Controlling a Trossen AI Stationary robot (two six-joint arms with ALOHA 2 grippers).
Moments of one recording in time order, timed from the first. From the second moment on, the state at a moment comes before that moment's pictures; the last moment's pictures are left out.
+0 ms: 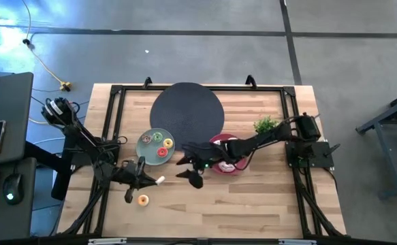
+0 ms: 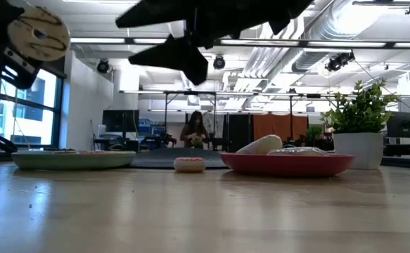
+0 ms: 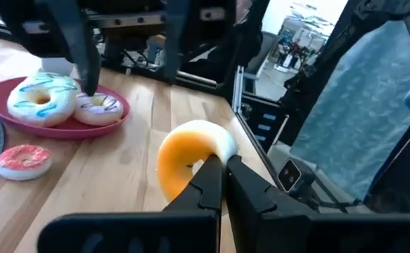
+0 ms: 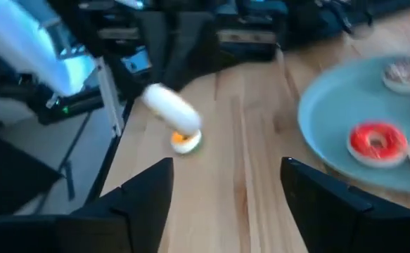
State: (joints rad) left arm -0.91 1.24 0.13 1.08 -0.72 -0.39; right arm 0.17 1.93 1.26 0.29 -0.08 0.41
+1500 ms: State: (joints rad) left arm -0.76 1.24 0.15 1.12 -0.54 -0.29; right arm 0.18 2.06 1.61 -0.01 -0.18 0.17
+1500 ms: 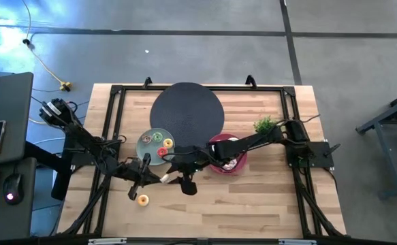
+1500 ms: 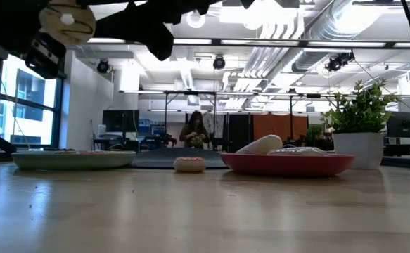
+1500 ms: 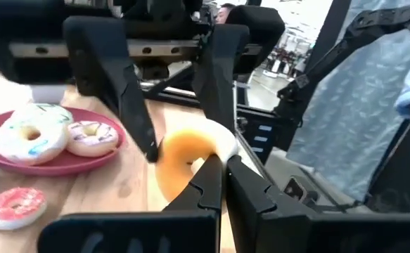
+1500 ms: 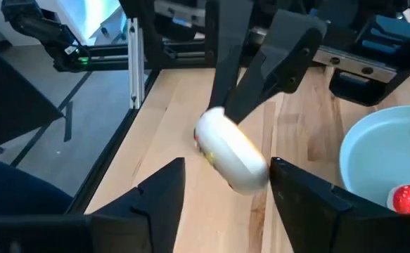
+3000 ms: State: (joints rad) left arm -0.76 1.24 0.16 1.16 -0.59 -0.29; right arm 0.19 2.06 1.61 0.04 -0.17 -0.04
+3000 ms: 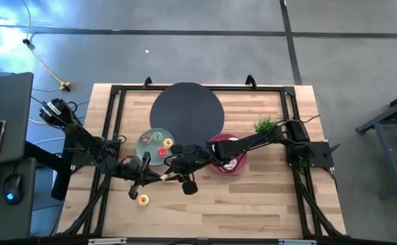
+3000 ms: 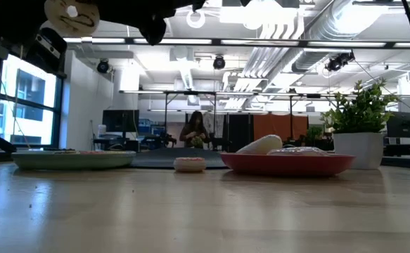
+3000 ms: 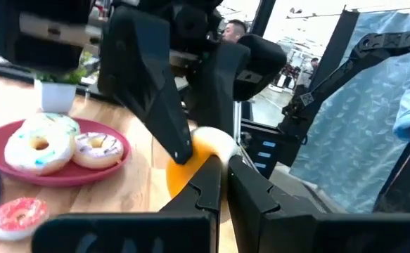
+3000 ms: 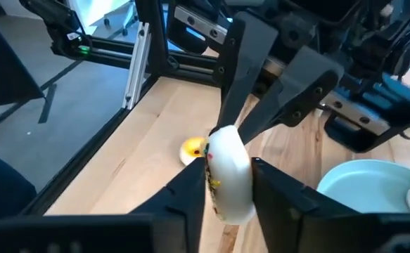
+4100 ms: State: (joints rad) left arm -1.13 0.95 0.27 1.08 -1.07 0.49; right arm 0.03 2.19 1.64 0.15 -0.17 0.93
